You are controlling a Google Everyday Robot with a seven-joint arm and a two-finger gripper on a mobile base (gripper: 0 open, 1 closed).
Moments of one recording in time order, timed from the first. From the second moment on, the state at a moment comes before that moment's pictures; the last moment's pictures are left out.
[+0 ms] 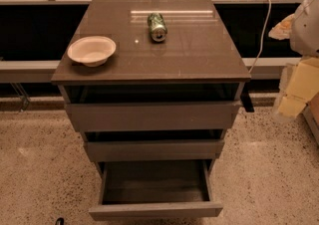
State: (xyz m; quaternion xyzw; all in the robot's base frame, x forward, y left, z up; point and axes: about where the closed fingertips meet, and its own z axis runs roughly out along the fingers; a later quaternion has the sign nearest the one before) arm 0.438 -0.216 0.977 -0.60 0.78 -0.04 0.16
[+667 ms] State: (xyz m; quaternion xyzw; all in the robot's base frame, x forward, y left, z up) arm 0.435 -0.223 0.959 -0.60 0.78 -0.04 0.16
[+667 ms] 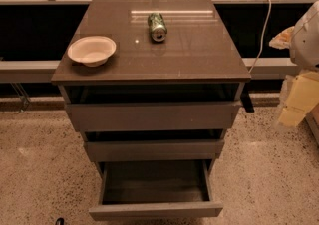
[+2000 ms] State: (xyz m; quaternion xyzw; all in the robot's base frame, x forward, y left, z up) arm 0.425 -0.254 0.872 -0.54 0.82 0.13 0.13
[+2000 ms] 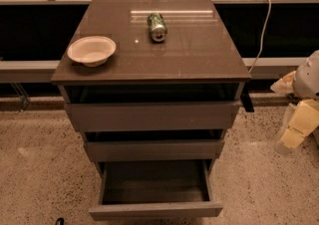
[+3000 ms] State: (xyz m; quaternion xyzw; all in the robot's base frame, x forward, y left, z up) arm 0.409 -0.203 0.659 -0.46 0.80 0.37 0.14
